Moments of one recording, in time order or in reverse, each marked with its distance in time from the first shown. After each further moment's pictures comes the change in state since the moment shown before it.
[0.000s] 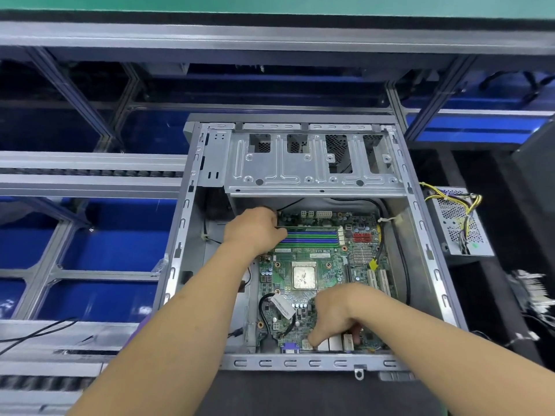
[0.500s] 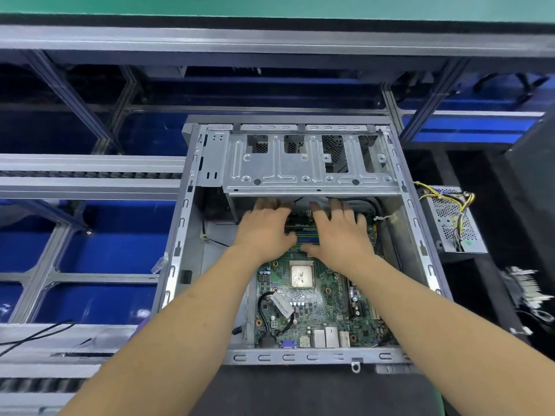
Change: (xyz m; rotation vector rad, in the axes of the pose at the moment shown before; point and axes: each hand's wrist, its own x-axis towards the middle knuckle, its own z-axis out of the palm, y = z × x) left_hand -0.005 0.010 0.014 0.183 0.109 0.269; right_hand 0.022 0.028 -0.041 -0.111 1.019 0.105
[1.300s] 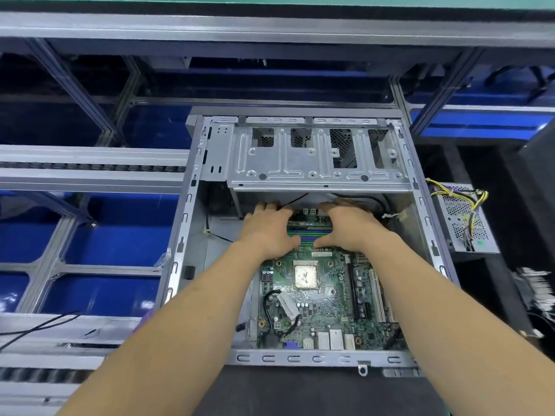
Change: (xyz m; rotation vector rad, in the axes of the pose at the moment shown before) left_hand 0.004 -0.002 0.005 0.009 -0.138 -0.074; right_hand 0.035 0.024 -0.013 0.180 -0.279 -0.032
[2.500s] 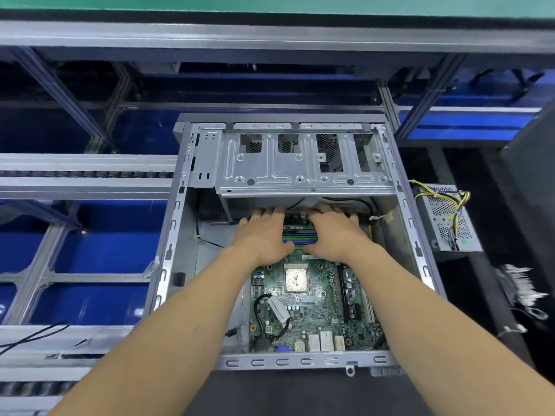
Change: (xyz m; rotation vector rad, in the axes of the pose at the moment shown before) left_hand 0.002 0.007 0.001 -0.018 -0.008 0.030; right_hand -0.004 -0.007 0.014 -0.023 0.093 -0.029
